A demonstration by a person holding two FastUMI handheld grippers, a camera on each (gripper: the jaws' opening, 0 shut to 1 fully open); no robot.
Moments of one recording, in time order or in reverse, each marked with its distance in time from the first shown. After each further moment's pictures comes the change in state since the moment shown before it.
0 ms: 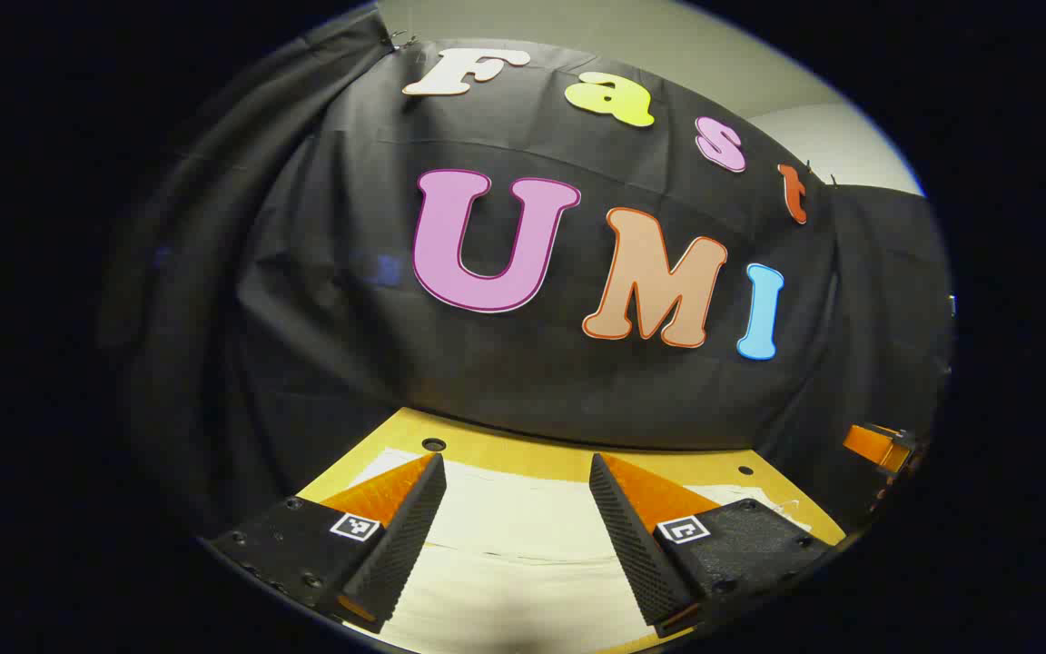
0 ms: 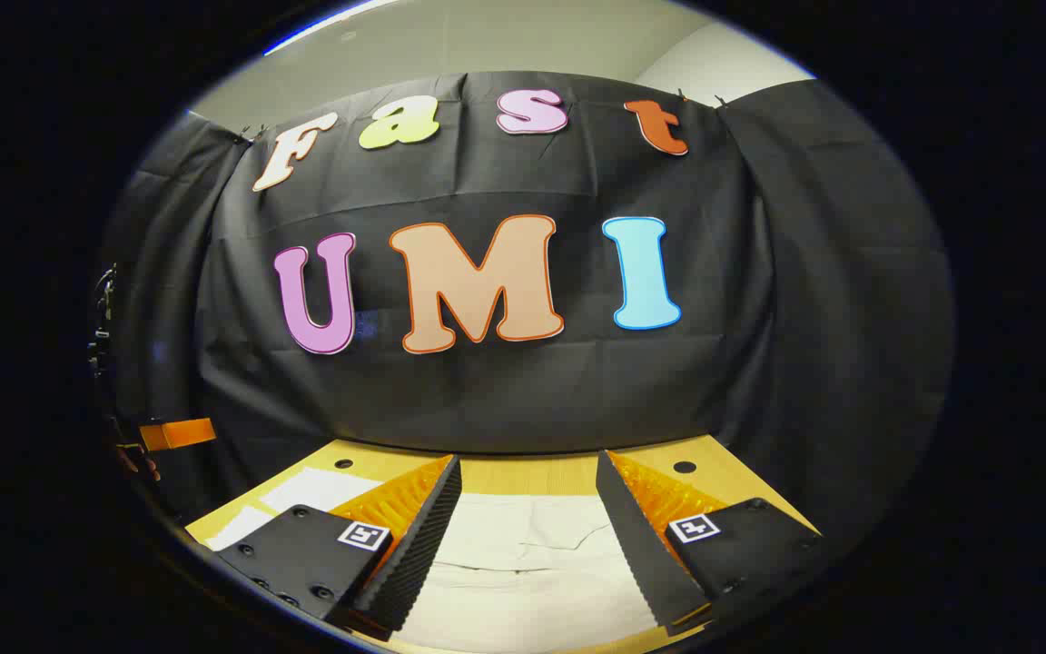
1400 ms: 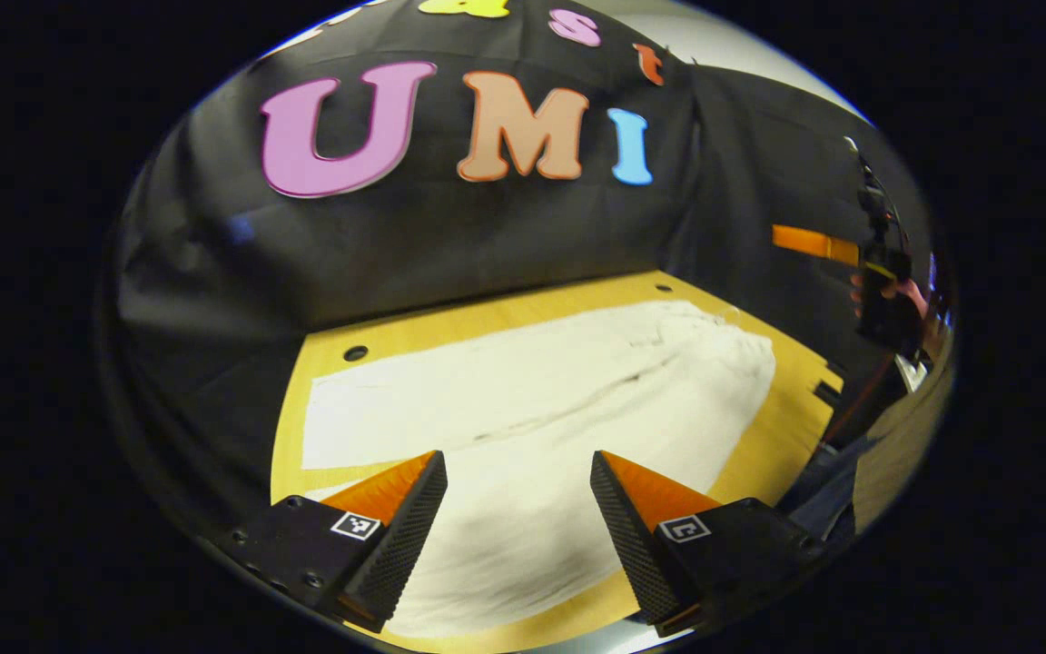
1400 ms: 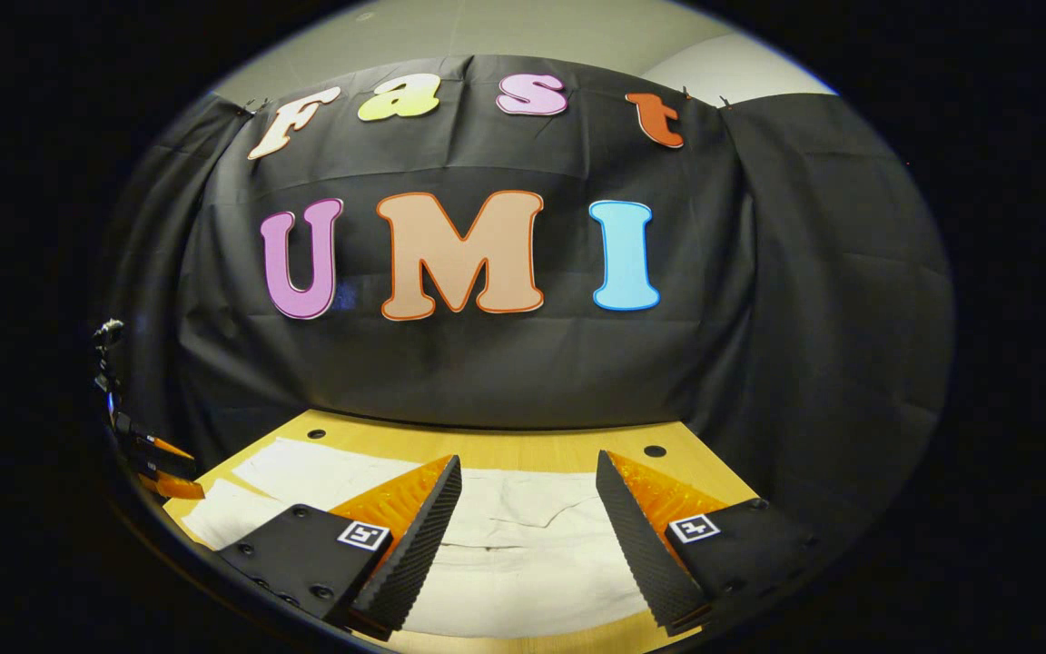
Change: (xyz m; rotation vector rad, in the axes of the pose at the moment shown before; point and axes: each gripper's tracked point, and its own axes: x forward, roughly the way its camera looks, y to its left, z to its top) left arm -0.051 0.032 -0.157 0.350 0.502 -0.475; right arm -0.021 -0.015 -0.032 -0.064 0.076 -0.101
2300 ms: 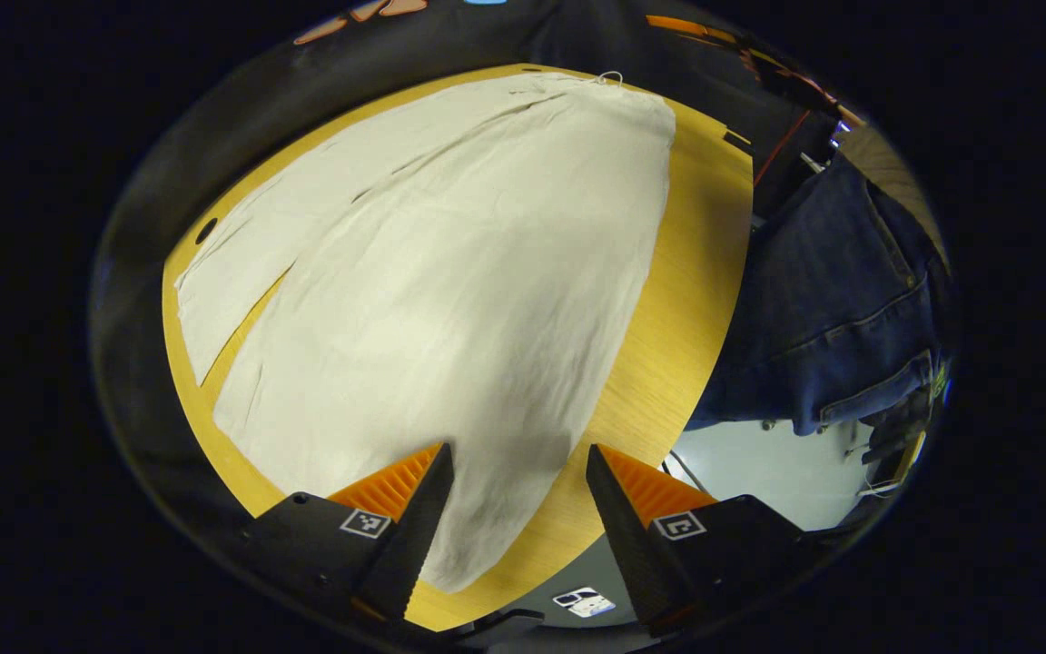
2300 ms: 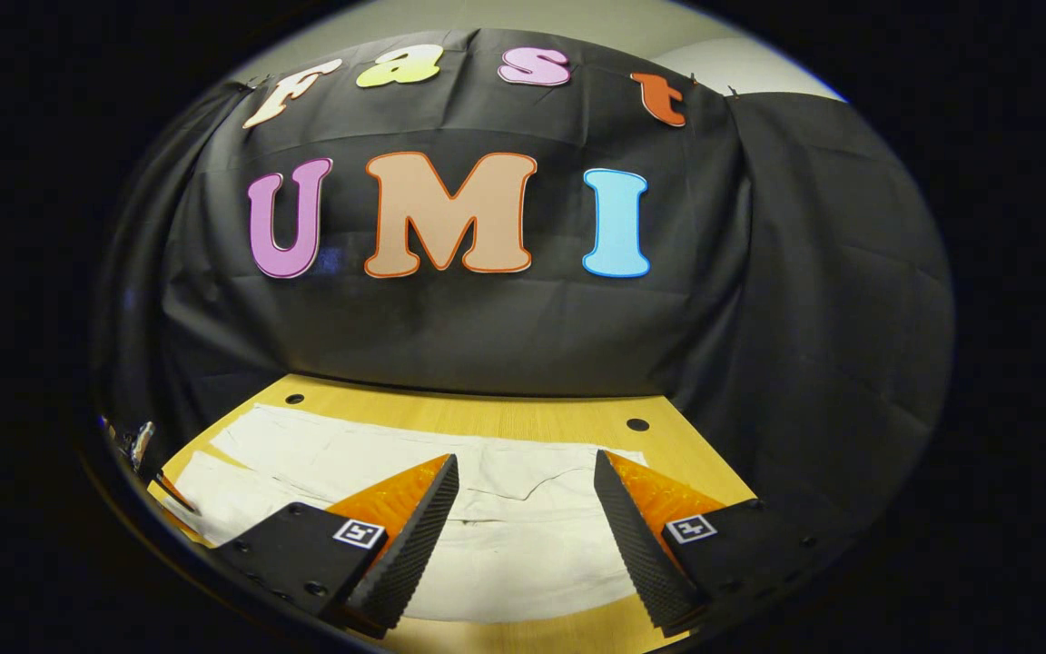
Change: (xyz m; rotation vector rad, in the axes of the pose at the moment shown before) left arm -0.016 0.036 -0.204 0.308 0.659 -0.319; right arm 0.010 -0.010 -0.032 -0.051 0.103 -0.029
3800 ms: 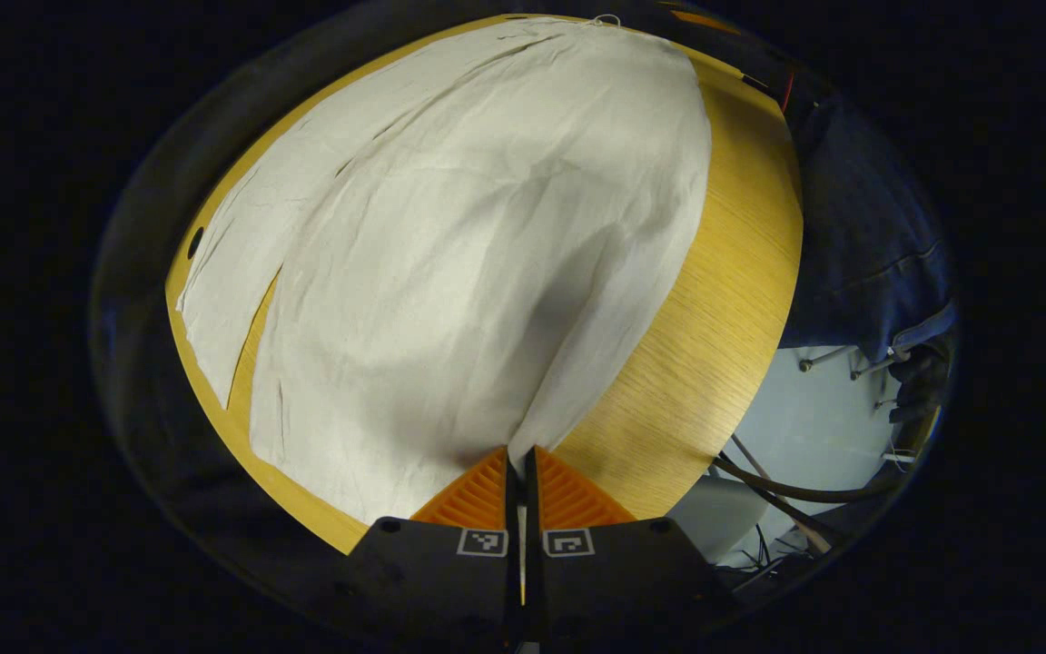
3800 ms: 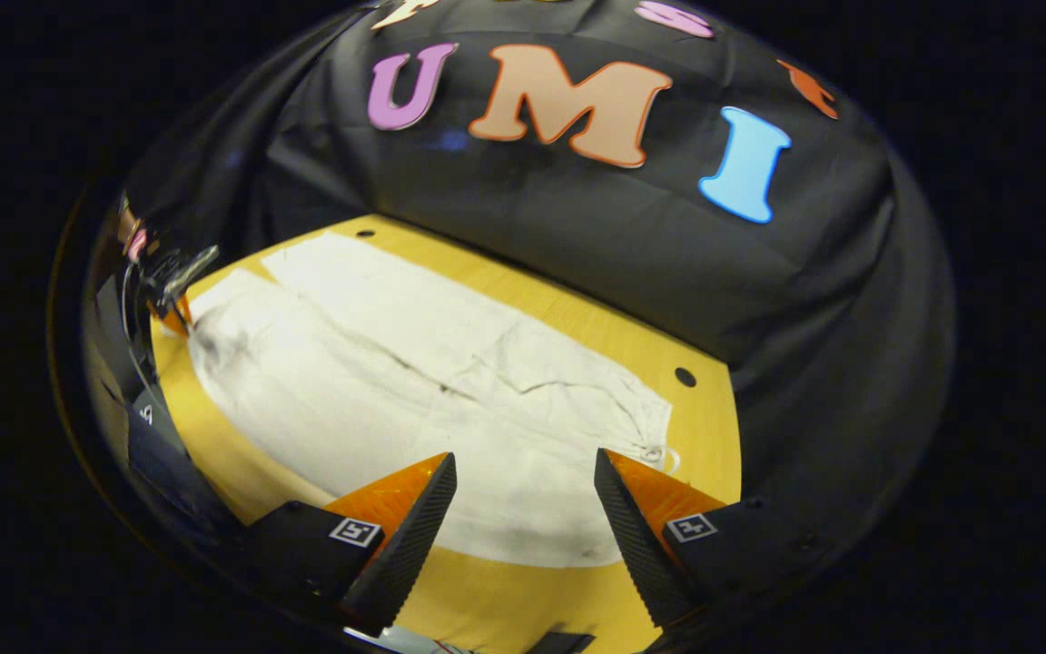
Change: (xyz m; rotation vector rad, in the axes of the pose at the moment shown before) left arm 0.015 0.028 -0.001 0.068 0.221 0.109; right arm 0.017 -0.061 -0.120 -0.458 0.368 0.363
